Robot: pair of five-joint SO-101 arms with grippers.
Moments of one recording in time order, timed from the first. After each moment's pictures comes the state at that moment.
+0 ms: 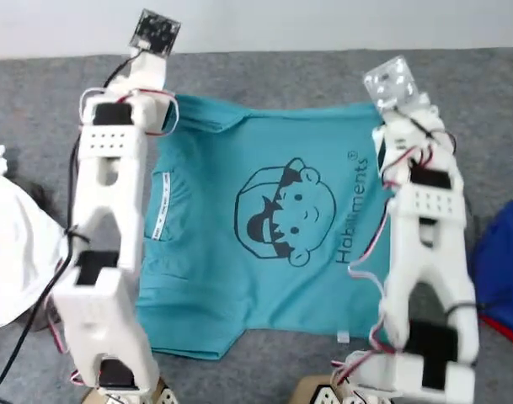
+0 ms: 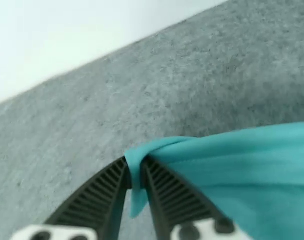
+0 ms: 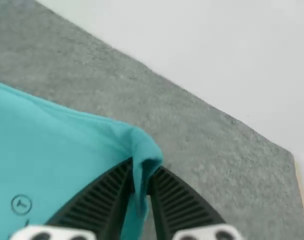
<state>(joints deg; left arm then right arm) -3.1 30.2 -28.5 57.1 -13.1 7.6 -3.0 18.3 20.8 36.2</state>
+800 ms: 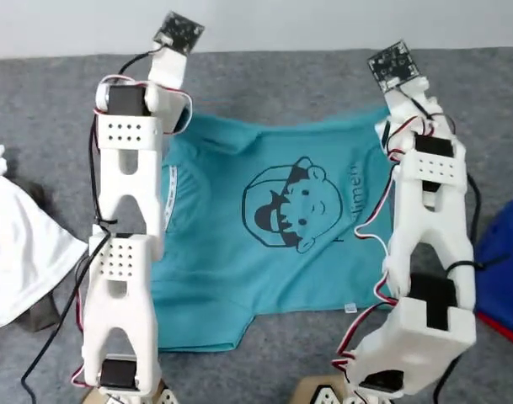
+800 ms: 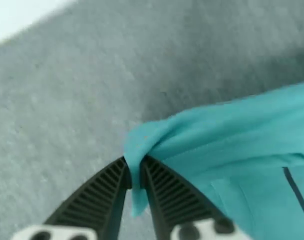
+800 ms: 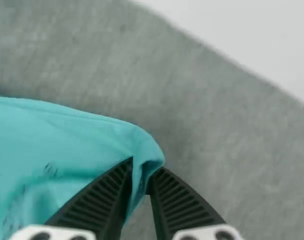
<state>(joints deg) -0.2 57.1 -80.8 98.3 -14.7 8.7 10.9 1.9 37.8 36.0</state>
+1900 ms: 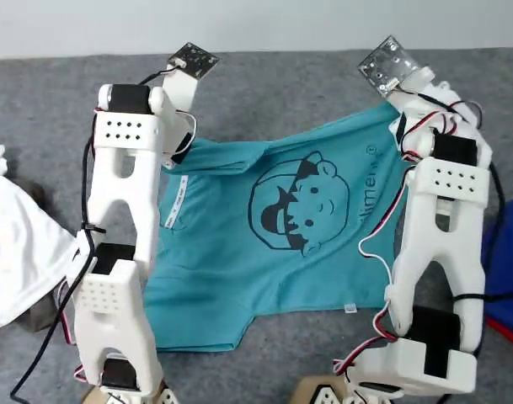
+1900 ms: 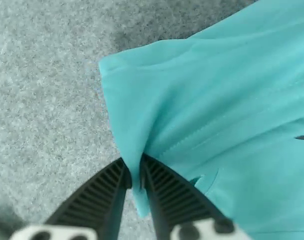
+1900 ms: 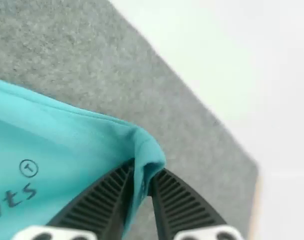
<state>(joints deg) 1.6 32.5 -42.2 98.9 -17.7 9.8 -1.7 1.9 40.8 55.3</state>
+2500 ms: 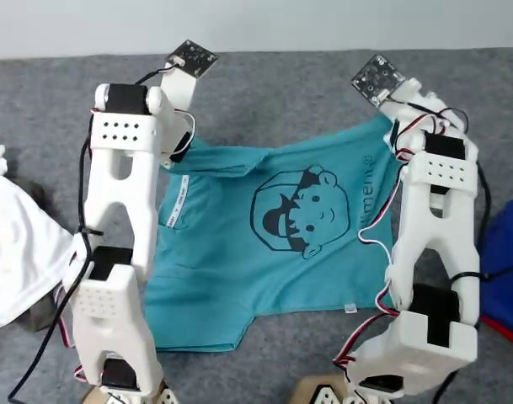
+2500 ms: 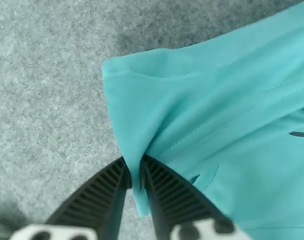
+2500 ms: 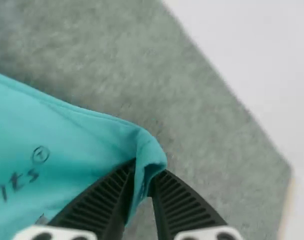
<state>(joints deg) 1.6 28.4 -39.4 98.9 -17.9 9.8 6.5 1.9 41.8 56.6</state>
